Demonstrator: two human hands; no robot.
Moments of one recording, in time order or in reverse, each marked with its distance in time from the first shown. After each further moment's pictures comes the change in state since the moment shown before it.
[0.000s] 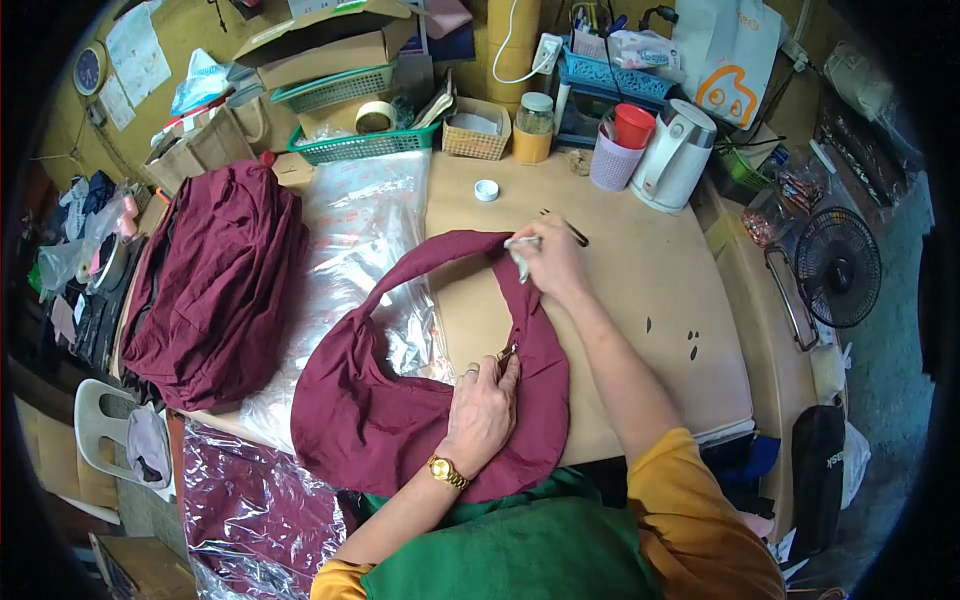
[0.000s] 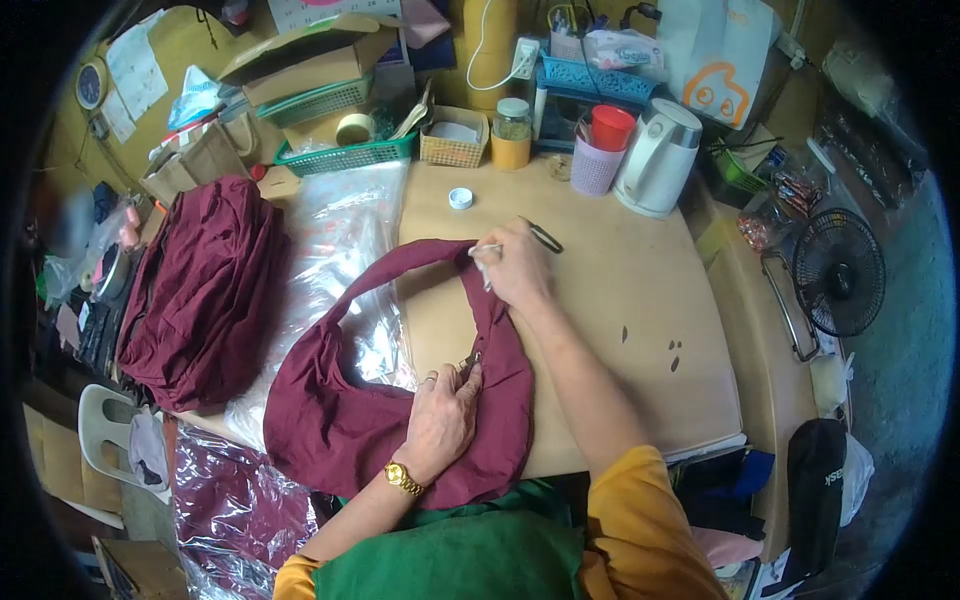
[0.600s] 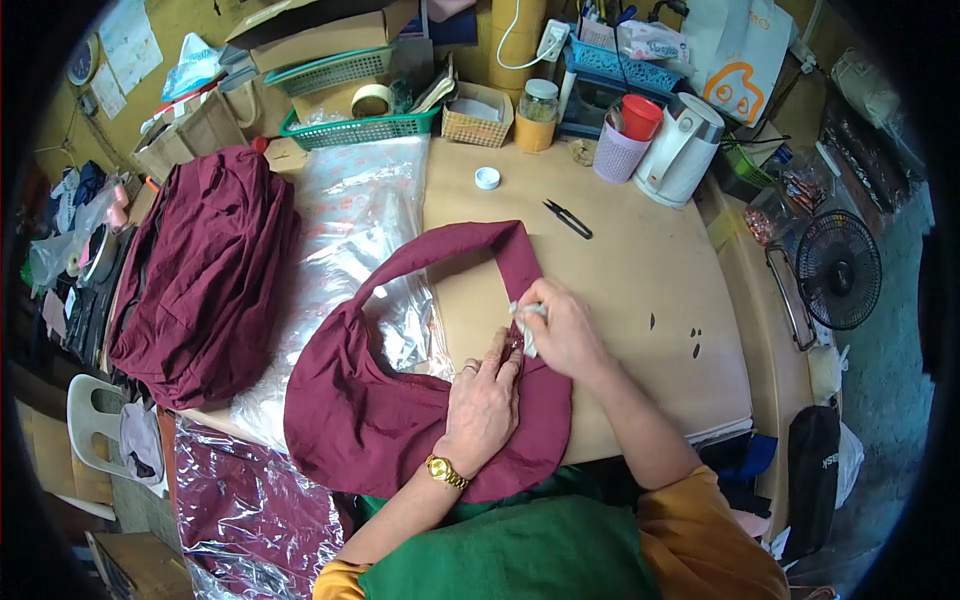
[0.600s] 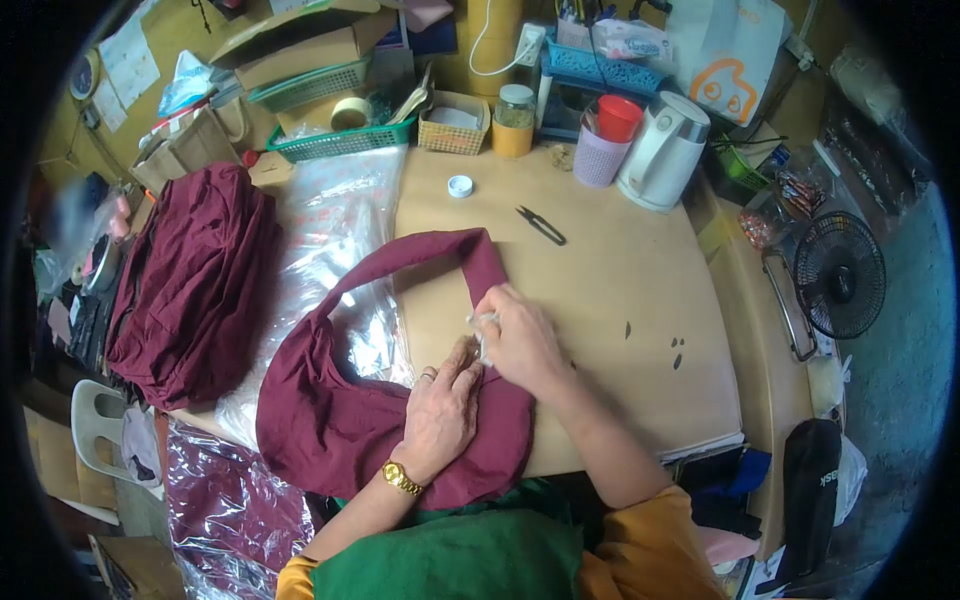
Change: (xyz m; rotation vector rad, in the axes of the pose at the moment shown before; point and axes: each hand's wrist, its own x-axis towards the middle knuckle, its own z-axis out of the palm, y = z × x) left_hand 0.006 0.002 -0.008 -0.125 0.035 -0.052; right_hand -0.067 -0.065 -0.052 0.131 -0.319 0.139
